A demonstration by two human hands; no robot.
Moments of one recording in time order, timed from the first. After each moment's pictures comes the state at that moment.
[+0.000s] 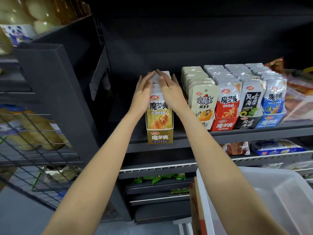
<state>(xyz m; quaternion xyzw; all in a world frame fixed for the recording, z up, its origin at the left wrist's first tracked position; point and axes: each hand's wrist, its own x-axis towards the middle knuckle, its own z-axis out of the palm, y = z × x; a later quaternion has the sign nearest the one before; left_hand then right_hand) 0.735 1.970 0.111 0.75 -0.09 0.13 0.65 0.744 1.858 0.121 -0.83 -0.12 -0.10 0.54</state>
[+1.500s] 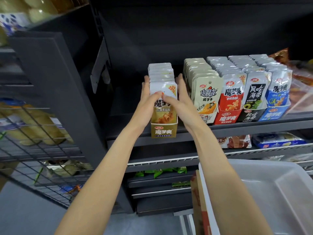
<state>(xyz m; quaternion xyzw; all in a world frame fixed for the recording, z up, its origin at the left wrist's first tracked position) 0.686 1.969 0.096 0.72 -0.09 0.02 0.69 0.676 1.843 0.111 -0.74 -0.12 0.00 0.66</state>
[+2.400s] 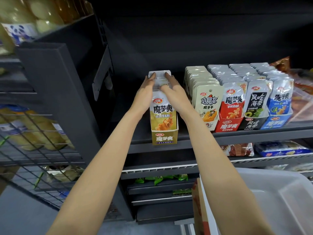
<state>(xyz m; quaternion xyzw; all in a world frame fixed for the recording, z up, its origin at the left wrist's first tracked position) 0.745 1.975 0.117 0.74 0.01 0.02 0.67 0.724 1.858 0.132 -0.82 -0.09 -0.04 0.57</state>
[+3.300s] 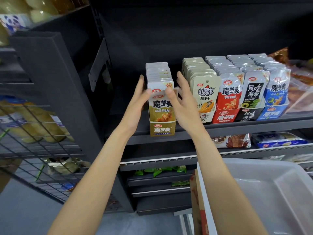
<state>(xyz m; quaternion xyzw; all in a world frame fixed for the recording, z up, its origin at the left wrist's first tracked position) 0.664 1.981 0.101 0.71 -0.09 0.04 0.70 0.659 1.838 0.108 -0.79 -0.12 -0.15 0.58</state>
